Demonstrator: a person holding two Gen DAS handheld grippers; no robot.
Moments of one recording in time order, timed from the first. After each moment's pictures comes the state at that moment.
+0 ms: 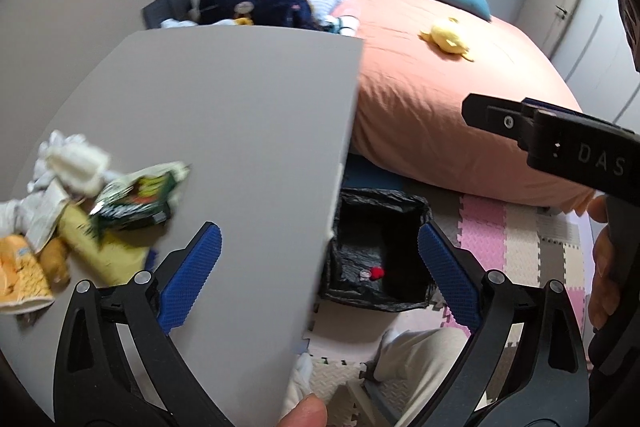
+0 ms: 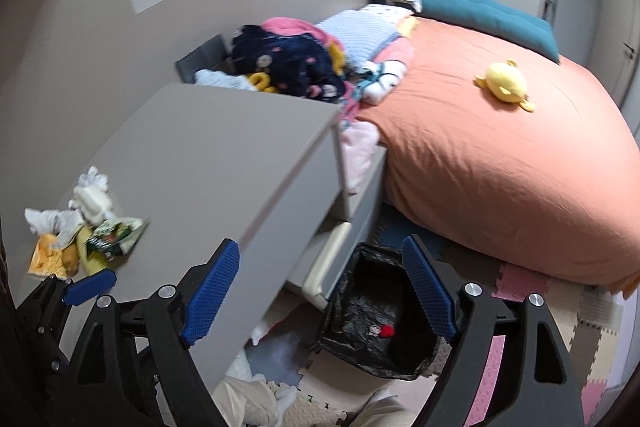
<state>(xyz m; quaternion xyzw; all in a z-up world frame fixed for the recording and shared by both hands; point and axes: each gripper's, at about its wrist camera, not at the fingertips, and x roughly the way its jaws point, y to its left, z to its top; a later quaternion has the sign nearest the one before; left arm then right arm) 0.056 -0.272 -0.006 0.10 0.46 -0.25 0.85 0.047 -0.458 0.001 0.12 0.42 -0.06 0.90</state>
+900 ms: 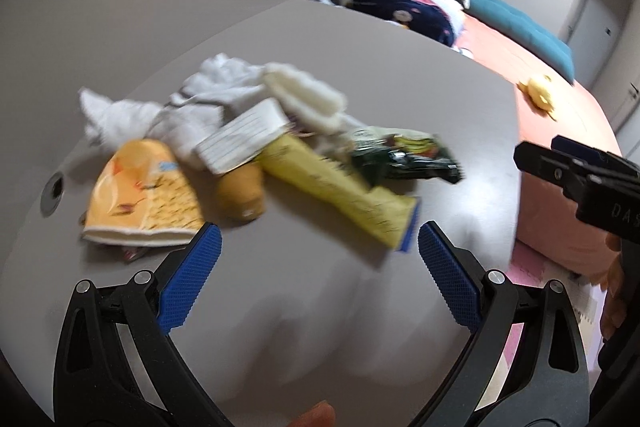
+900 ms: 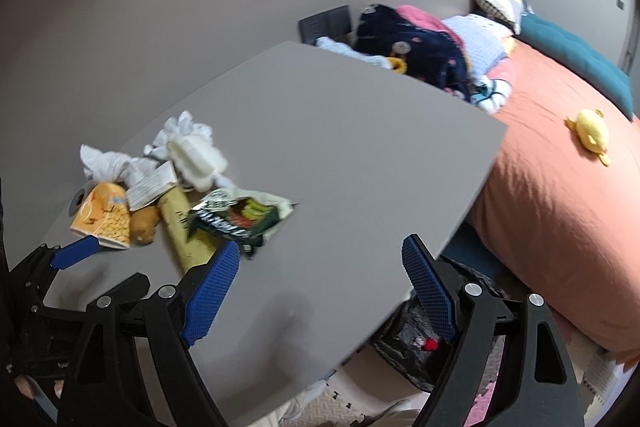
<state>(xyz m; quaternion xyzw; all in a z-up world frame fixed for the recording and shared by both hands) 0.069 -0.094 -0.001 0.02 0.46 -0.10 0.88 0.094 -0.308 -0.004 0.05 0.44 0.08 0.89</state>
